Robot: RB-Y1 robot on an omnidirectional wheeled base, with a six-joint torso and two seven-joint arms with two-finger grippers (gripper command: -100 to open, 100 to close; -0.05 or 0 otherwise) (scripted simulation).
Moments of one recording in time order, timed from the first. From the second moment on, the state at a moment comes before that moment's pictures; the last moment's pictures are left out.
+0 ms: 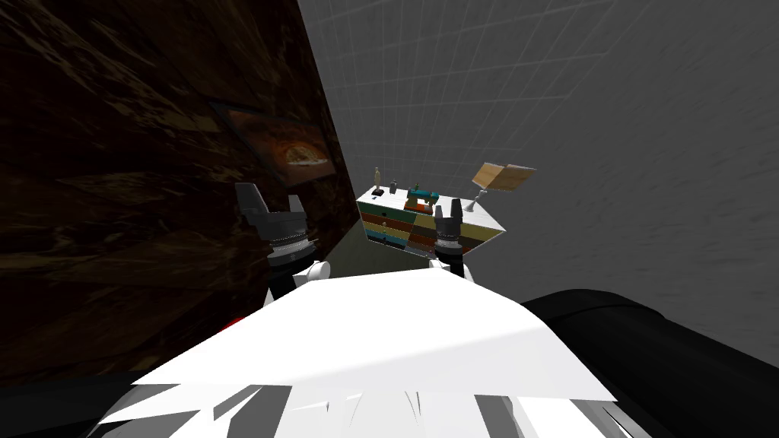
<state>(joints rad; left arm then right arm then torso) 0.46 -0.03 0.03 -2.37 -0.02 -0.57 -0.09 0.55 -0.01 -0.01 -2.28 0.12 -0.61 -0.04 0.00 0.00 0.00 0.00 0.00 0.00</state>
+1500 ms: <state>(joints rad) 0.46 -0.03 0.03 -2.37 -0.02 -0.57 -0.09 0.50 -0.14 -0.02 -2.22 0.17 -0.62 0.06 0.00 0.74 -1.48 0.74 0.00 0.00</state>
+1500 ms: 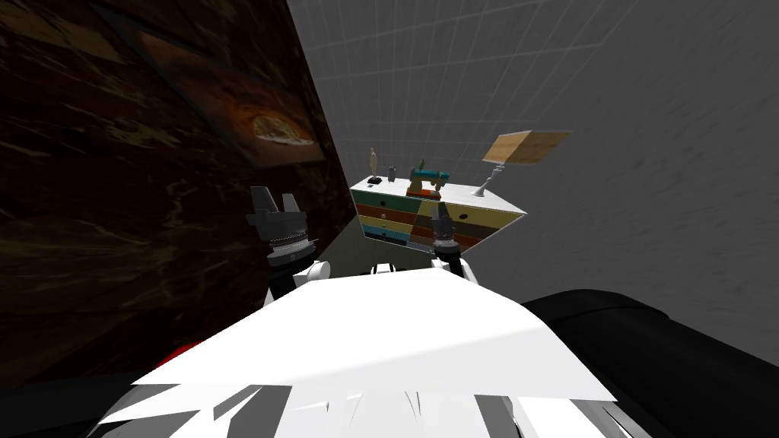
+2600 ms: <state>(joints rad) 0.46 -0.03 0.03 -2.37 -0.02 -0.57 -0.09 0.39 -0.20 -0.03 -2.06 0.29 -0.65 0.36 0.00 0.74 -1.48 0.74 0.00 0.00</state>
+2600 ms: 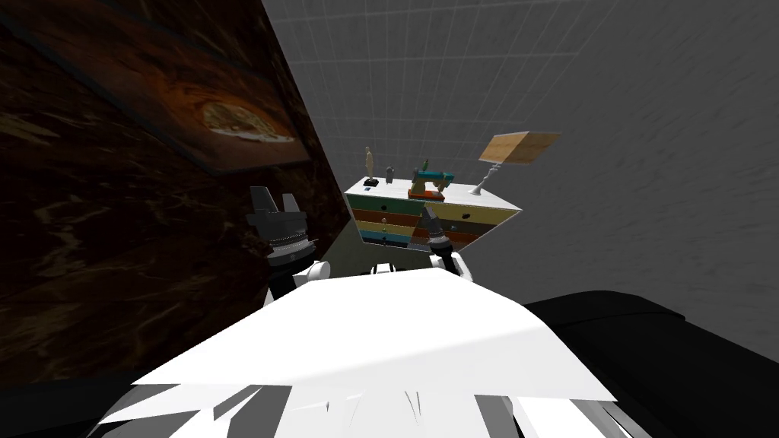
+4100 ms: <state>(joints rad) 0.46 -0.03 0.03 -2.37 -0.02 -0.57 -0.09 0.26 -0.16 -0.06 -1.84 0.42 -0.68 0.75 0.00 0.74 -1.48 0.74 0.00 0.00</state>
